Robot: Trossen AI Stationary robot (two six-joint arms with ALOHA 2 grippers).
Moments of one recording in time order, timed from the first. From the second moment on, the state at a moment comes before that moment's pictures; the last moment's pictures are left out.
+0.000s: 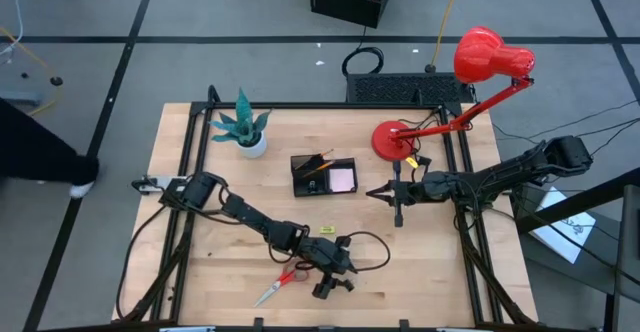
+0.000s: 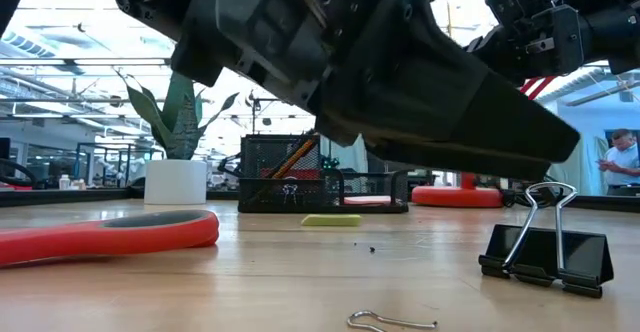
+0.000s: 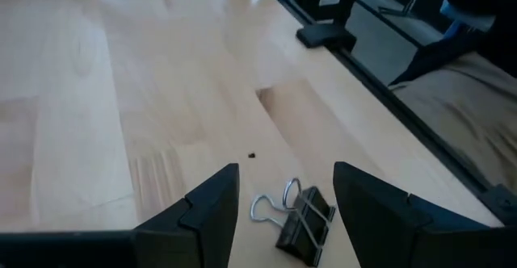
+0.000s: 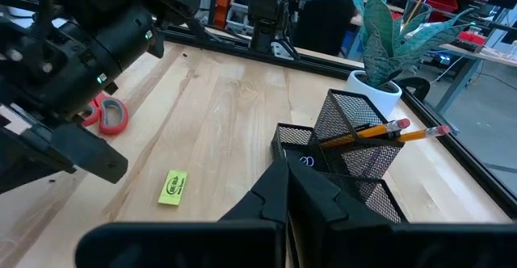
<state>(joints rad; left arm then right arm) -0.37 2.21 1.29 0.45 0.15 -0.06 0.15 1.07 0.24 0.61 0.18 -0.17</state>
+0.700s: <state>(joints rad) -0.38 2.24 1.29 0.47 0.18 -0.05 0.15 1.07 0.24 0.61 0.18 -0.17</state>
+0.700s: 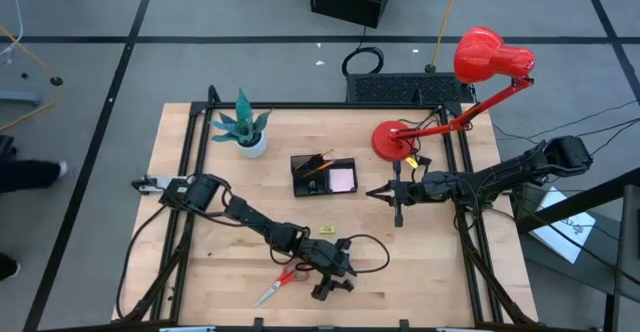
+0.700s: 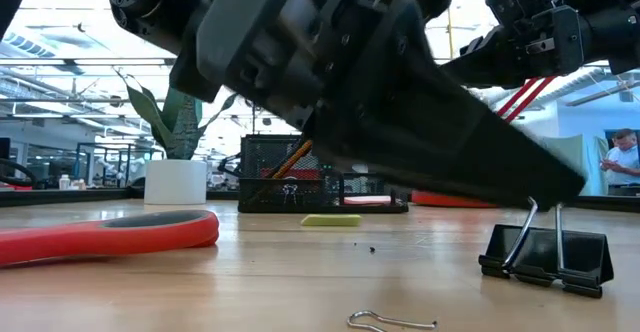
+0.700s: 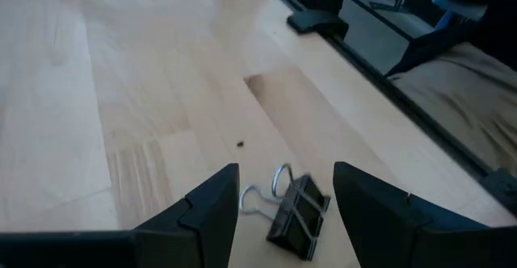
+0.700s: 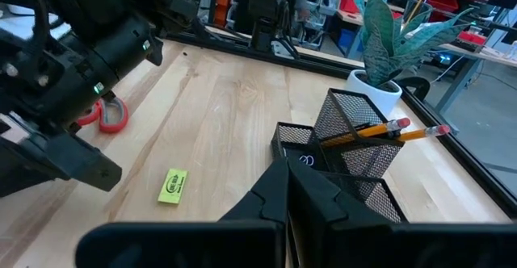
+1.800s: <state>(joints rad) -0.39 2.23 1.29 0.52 0.18 0.09 0.15 1.07 0.24 0.59 0.18 -0.17</state>
